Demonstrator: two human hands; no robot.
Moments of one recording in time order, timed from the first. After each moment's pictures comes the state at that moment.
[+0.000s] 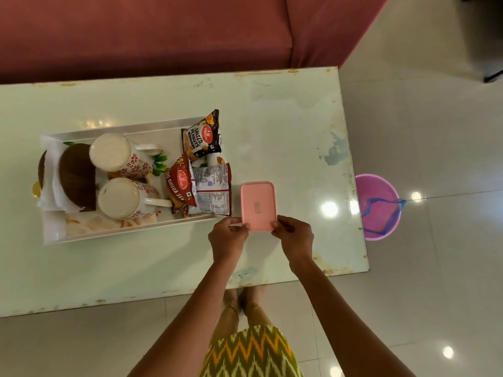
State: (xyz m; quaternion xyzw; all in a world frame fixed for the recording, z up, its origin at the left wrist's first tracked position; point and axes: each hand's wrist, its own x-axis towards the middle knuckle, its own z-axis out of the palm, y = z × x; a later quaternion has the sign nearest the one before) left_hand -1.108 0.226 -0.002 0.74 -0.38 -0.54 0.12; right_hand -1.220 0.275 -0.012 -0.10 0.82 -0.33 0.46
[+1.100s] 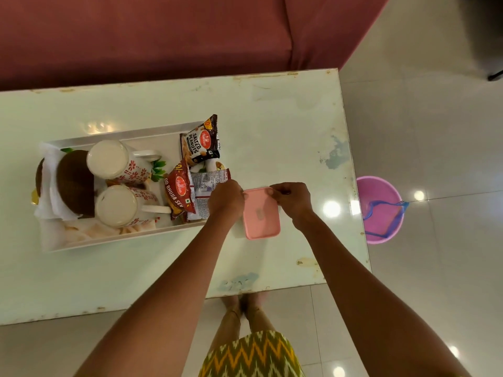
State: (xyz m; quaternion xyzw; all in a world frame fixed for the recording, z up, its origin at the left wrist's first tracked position) left_hand -1.133 0.137 0.006 0.64 -0.66 -0.38 -0.14; right_hand -1.259 0.195 -0.016 -0.17 0.79 -0.30 0.50
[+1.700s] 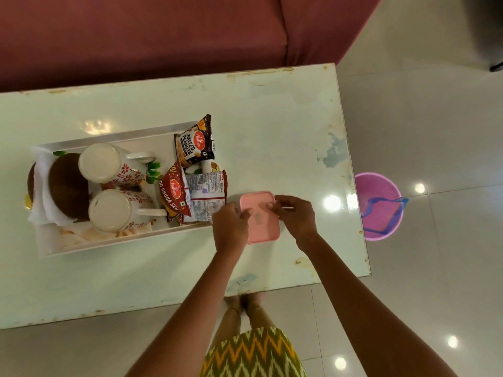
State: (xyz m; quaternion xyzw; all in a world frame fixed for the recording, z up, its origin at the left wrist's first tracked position) left_hand -1.134 0.188 0.008 0.70 -0.57 -0.42 0.03; right_hand -1.258 0.231 -0.018 -0.15 0.79 -0.32 0.50
